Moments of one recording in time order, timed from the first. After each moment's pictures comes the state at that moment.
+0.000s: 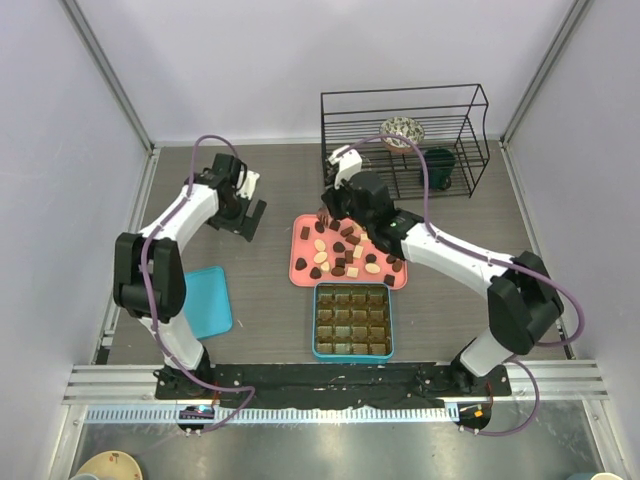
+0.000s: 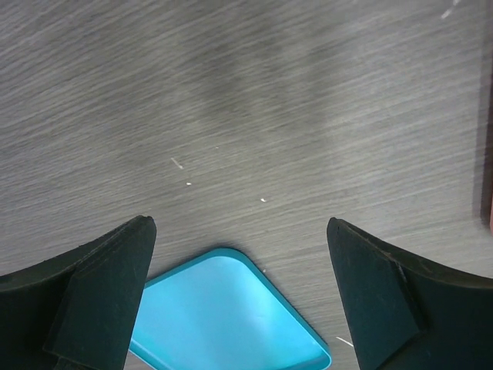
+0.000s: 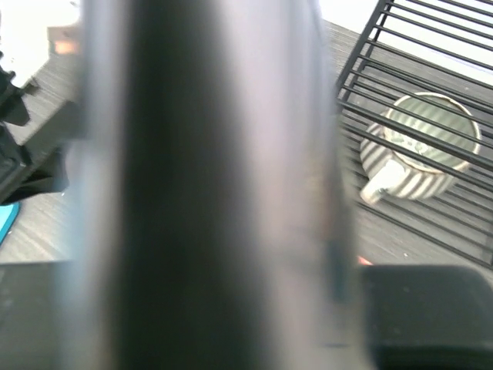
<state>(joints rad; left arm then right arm) -0.21 1.77 1.37 -0.80 -0.04 0.17 0.71 1.56 1.14 0.12 0.14 0.08</state>
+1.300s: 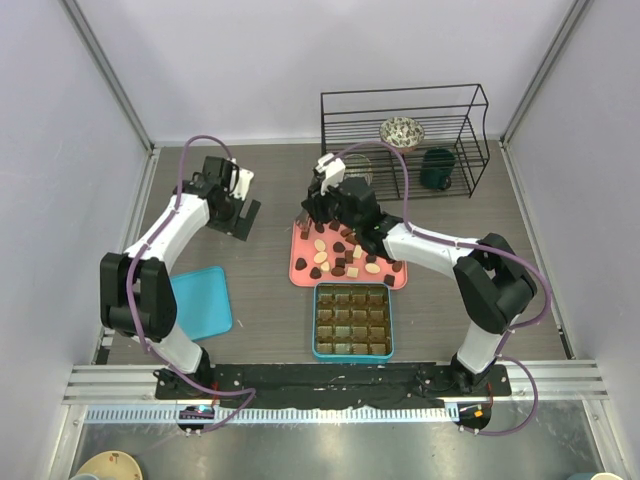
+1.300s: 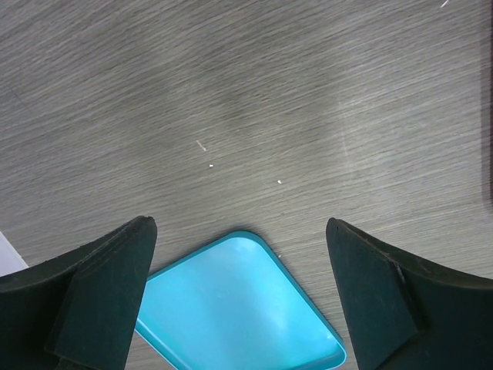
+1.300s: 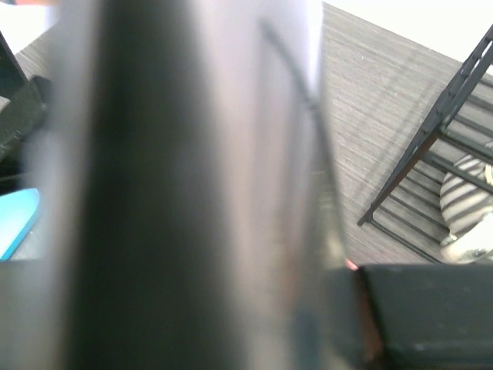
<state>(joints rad) -0.19 1.62 1.29 -0.75 -0.06 0.21 0.71 1.74 1.14 0.37 -0.01 0.08</state>
